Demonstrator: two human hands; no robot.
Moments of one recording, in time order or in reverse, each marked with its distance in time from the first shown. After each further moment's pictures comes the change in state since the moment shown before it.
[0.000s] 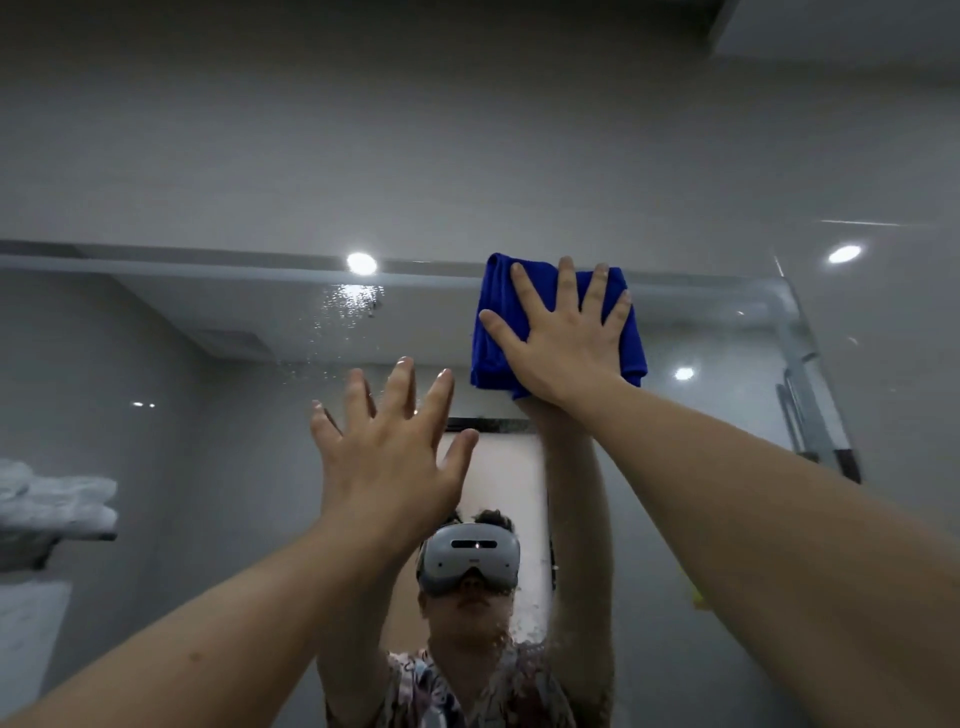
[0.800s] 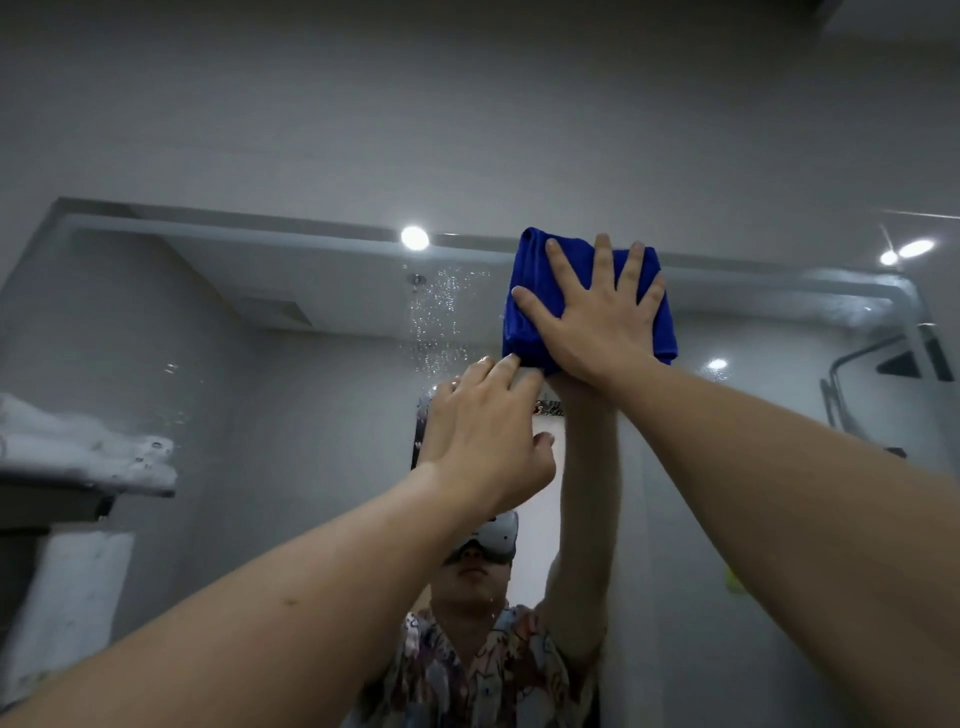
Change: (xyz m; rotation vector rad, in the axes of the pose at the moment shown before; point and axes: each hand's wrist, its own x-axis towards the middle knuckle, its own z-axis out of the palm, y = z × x) left_hand 0.002 -0.058 -0.028 -0.173 -0.022 0.231; right_hand 0.003 -0.103 0.009 -0.009 -0.019 0.012
